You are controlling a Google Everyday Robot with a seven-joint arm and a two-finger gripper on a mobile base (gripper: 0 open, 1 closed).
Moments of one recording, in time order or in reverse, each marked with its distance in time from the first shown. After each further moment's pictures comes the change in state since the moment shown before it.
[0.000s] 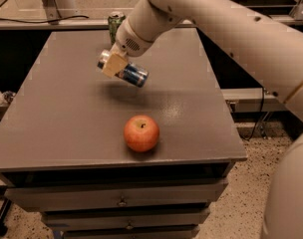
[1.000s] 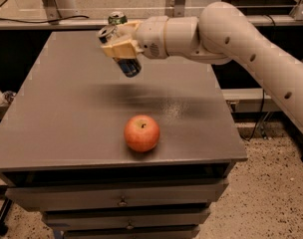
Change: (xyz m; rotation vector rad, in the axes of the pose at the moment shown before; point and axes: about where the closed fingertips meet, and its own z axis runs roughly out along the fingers) arm -0.034 -0.010 -0.068 0.145 -0.665 -0.015
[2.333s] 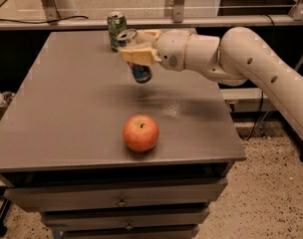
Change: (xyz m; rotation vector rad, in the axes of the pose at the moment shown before) arm 0.018 -0.006 -0.039 0.047 -0.134 0.074
